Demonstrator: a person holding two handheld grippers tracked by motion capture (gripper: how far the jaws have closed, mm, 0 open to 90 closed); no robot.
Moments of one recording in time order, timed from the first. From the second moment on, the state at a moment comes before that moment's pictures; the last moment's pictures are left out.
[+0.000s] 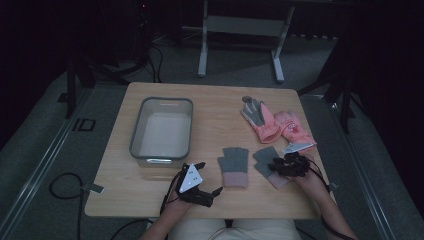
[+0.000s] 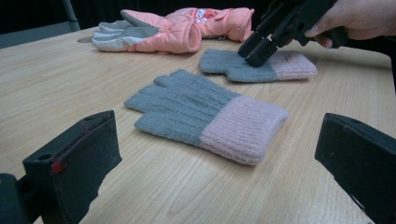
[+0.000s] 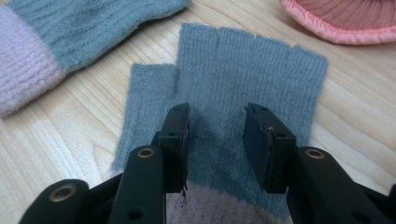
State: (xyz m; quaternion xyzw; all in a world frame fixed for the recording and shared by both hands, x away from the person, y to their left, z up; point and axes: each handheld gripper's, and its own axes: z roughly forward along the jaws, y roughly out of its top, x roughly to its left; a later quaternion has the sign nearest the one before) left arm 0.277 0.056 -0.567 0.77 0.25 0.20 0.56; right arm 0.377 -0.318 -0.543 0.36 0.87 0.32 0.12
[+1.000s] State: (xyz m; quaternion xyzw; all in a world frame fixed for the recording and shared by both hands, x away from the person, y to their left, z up) left arm 0.277 0.056 -0.567 0.77 0.25 0.20 0.56; right arm 0.334 -0.311 -0.466 0.48 0.76 0.37 0.21
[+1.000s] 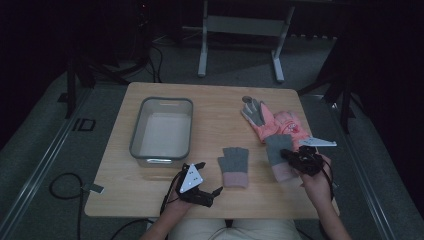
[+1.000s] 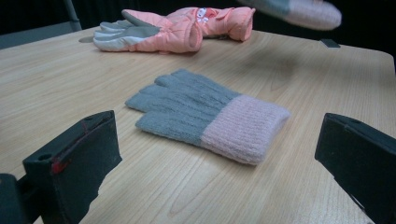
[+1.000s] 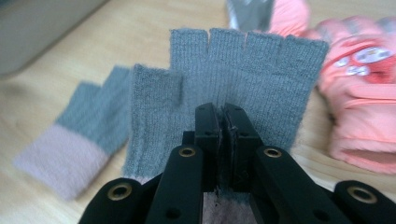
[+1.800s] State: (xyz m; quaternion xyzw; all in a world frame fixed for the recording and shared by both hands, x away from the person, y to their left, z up) left arm 0.276 0.055 -0.567 0.77 0.25 0.20 0.56; right arm 0.323 -0.294 -0.514 0.58 0.71 0.32 0.25
